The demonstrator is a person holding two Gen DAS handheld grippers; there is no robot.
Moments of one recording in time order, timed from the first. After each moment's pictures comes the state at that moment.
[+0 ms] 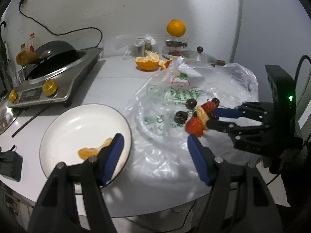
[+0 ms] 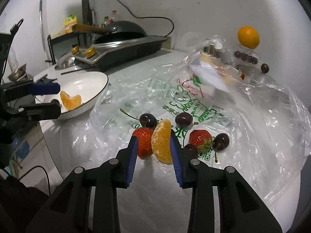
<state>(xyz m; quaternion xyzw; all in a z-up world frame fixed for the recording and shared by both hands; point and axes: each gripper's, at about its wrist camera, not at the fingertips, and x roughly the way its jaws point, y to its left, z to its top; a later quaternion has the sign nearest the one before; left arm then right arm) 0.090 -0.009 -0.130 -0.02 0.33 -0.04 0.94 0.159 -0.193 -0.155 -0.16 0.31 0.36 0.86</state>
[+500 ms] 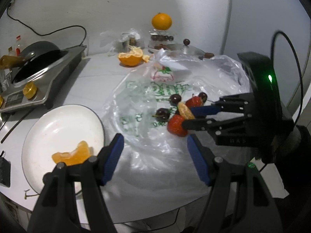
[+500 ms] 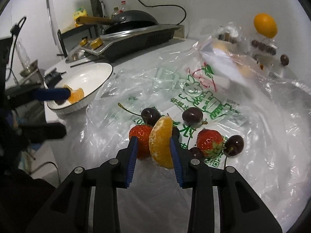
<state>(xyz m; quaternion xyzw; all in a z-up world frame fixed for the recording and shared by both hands) 0.106 -0.038 -0.140 -0.01 0.35 -0.08 0.93 0.191 -0.194 -0.165 -0.14 0.36 0.42 0.82</state>
